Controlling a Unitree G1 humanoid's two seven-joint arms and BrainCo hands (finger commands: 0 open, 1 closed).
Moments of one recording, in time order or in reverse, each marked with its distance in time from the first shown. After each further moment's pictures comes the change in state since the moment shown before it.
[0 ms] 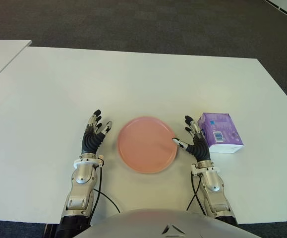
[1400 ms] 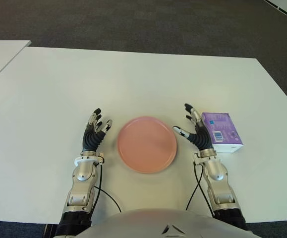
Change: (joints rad) left arm -0.051 -0.001 -0.001 0.064 0.004 -0.025 0.001; right arm -0.098 -0.060 0.002 -0.220 -0.067 0.155 0.031
